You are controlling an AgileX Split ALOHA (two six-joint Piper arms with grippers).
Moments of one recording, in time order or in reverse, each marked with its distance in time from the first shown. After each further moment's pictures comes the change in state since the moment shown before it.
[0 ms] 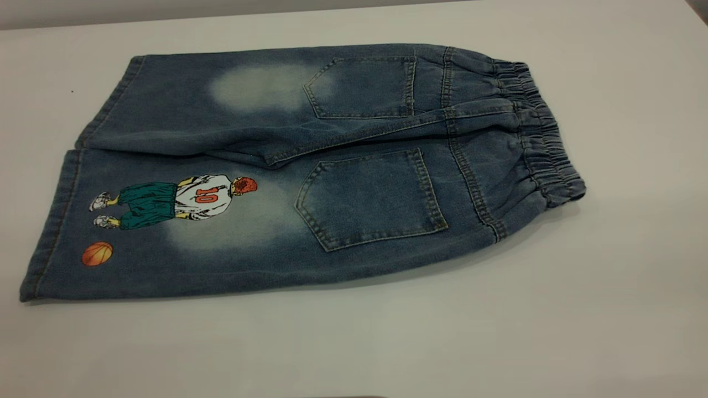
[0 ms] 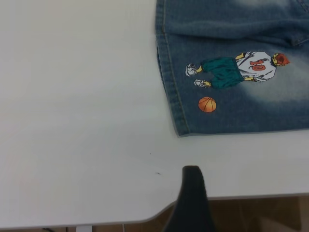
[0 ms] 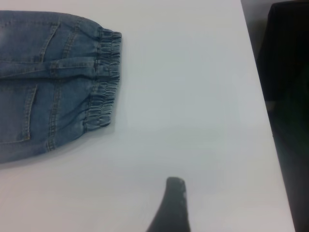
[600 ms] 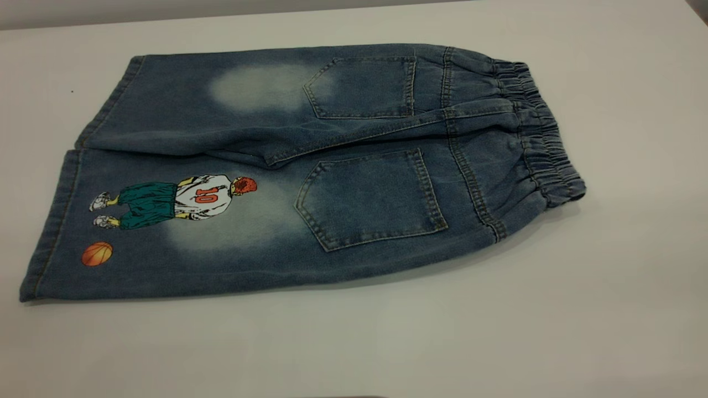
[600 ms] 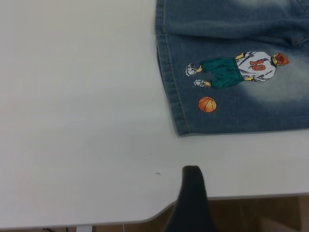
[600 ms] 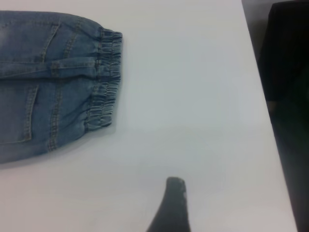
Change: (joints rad) left arm 0.000 0.000 0.000 0.000 0.000 0.001; right arm 0.000 0.000 0.000 0.011 0.000 0.001
